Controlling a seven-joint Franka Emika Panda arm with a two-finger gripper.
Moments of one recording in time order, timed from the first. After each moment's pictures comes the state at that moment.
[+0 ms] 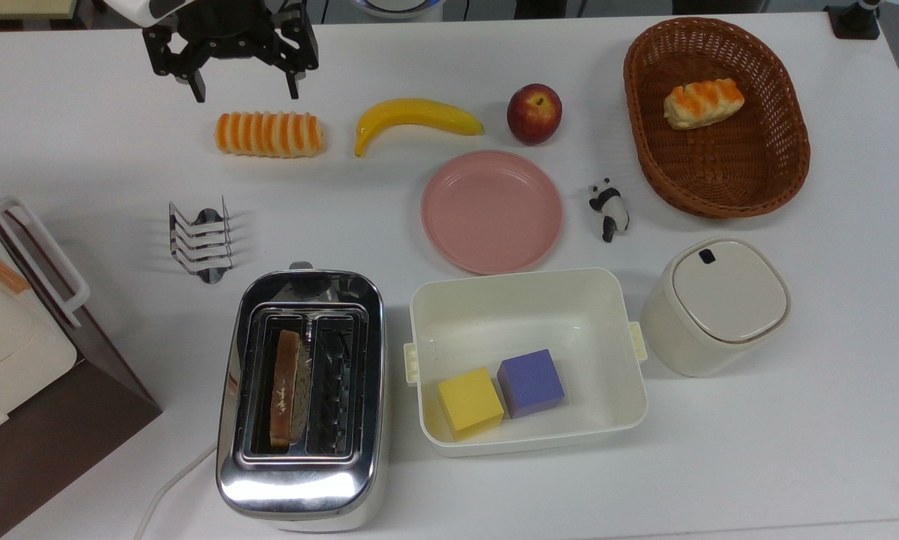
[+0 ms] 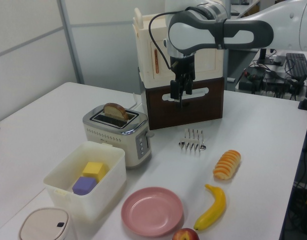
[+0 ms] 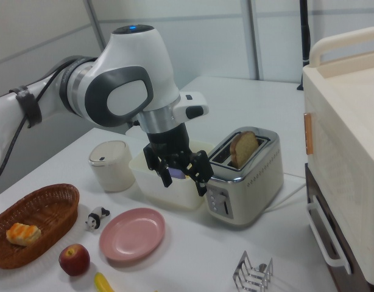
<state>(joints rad) -0.17 0.17 0.01 -1.48 -0.05 1.68 -0.25</state>
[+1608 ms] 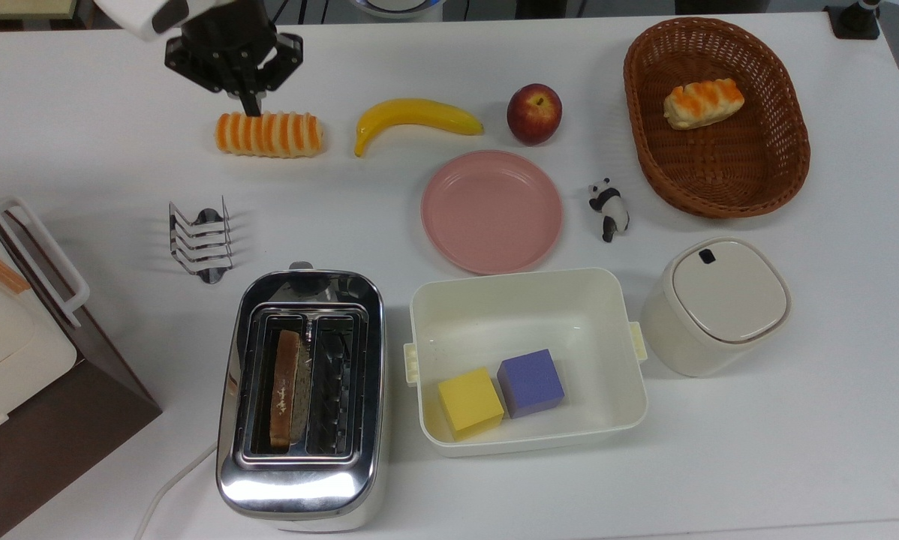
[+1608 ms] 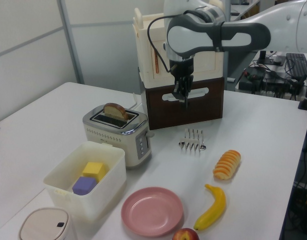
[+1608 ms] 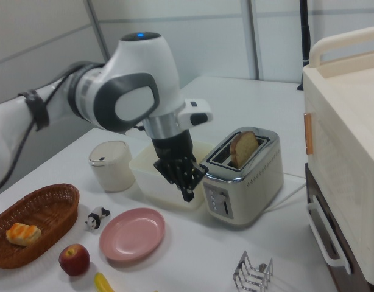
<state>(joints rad) -0.17 0.20 0.01 -1.48 -0.05 1.68 -0.23</state>
